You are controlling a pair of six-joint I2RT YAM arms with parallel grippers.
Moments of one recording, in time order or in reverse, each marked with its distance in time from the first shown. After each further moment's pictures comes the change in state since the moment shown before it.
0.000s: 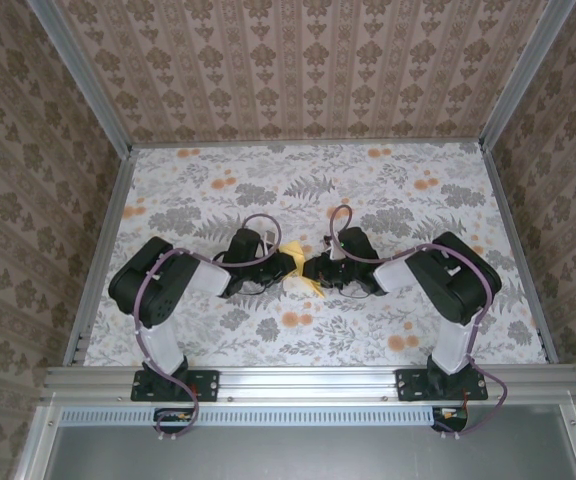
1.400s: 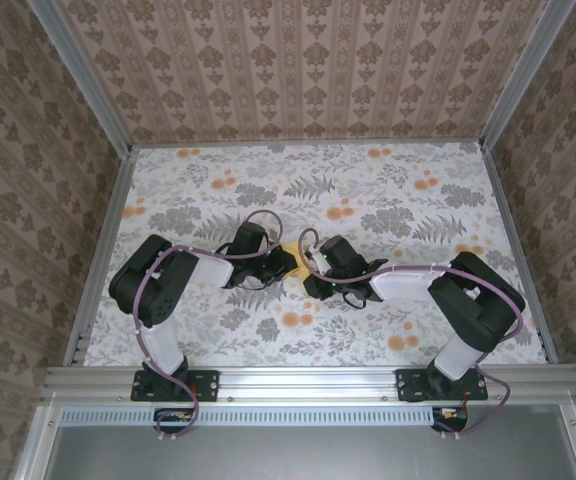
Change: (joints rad) left arm 0.001 0.006 0.095 -0.203 0.005 0.008; right arm 0.180 -0.184 0.055 -0.444 0.430 -0.698
